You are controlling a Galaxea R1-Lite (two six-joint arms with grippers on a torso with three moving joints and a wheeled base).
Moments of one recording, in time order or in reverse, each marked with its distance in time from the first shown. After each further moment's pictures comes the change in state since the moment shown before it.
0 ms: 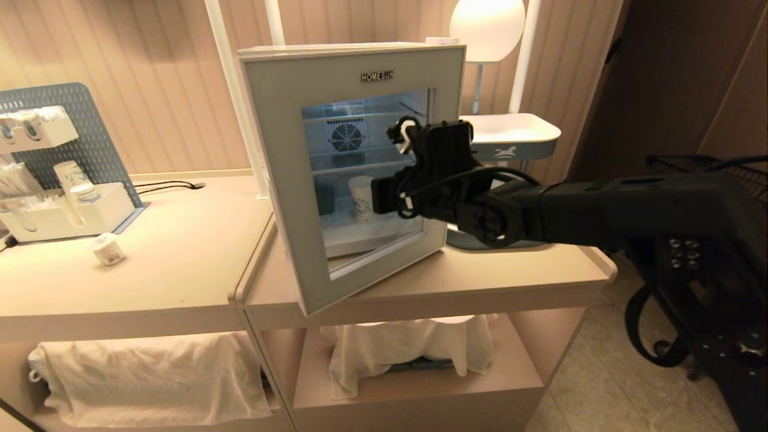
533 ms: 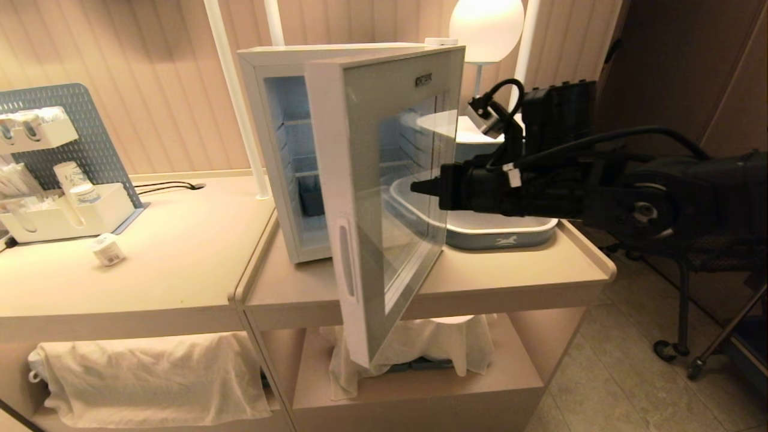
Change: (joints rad) left arm 0.000 0.000 0.000 0.000 0.000 0.001; right arm -0.069 -0.413 0.477 -0.016 0.293 0.196
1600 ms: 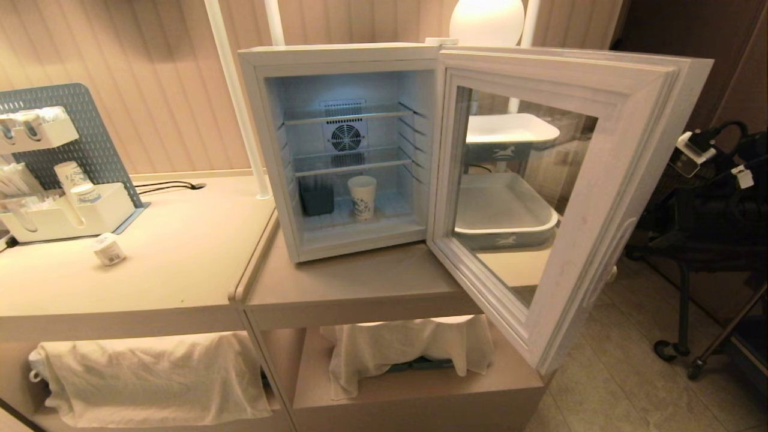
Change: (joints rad) left arm 0.000 0.000 0.000 0.002 -0.001 0.003; right arm -0.691 -0.242 0.426 0.081 0.860 -0.071
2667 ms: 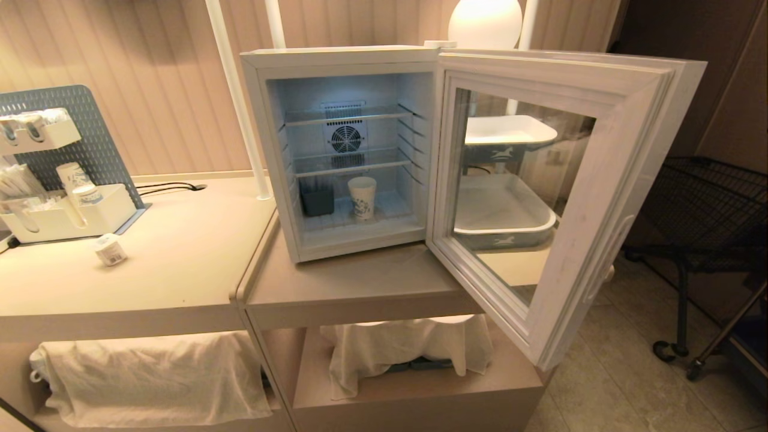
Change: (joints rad) left arm 0.000 0.000 0.000 0.000 0.000 0.004; right arm 0.066 -0.882 0.291 0.275 -1.283 0.047
